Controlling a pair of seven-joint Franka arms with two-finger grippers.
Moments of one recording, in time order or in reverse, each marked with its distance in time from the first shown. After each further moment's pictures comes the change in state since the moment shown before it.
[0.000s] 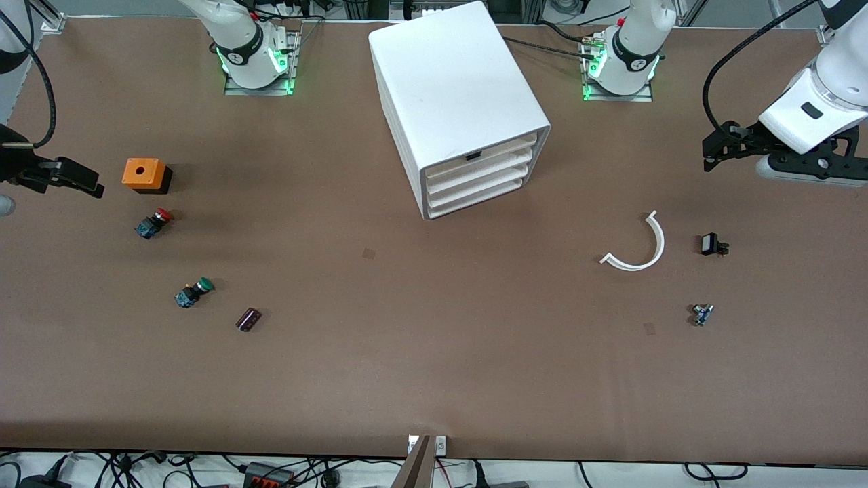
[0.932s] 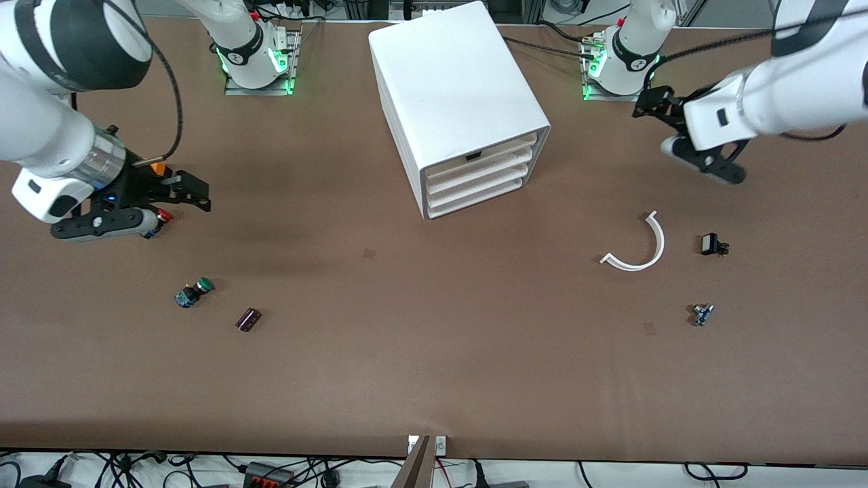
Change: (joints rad) left arm -0.017 0.135 -0.035 0.018 -0.375 -0.347 0.202; right arm 0.232 0.071 0.024 0.027 0.122 0.087 0.005
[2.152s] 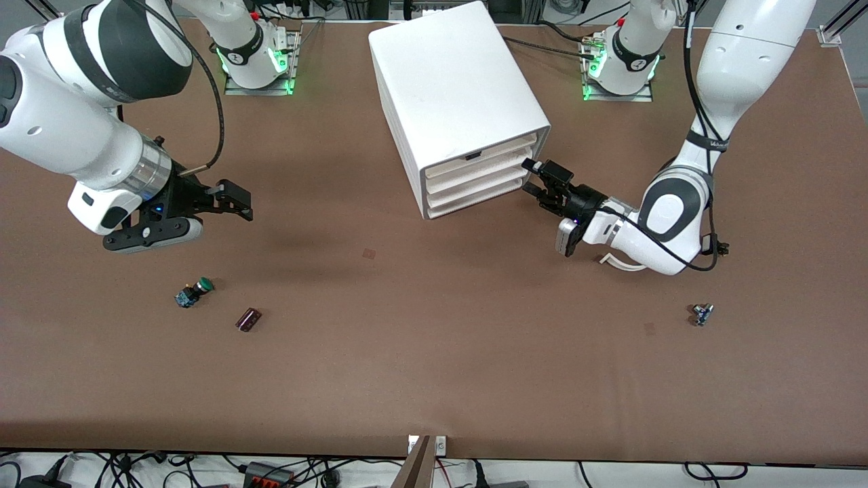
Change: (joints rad) left arm 0.010 0.476 -0.059 -0.185 -0.730 0.182 0.652; right arm 0.066 0.060 -0.015 0.036 0.081 0.052 0.046
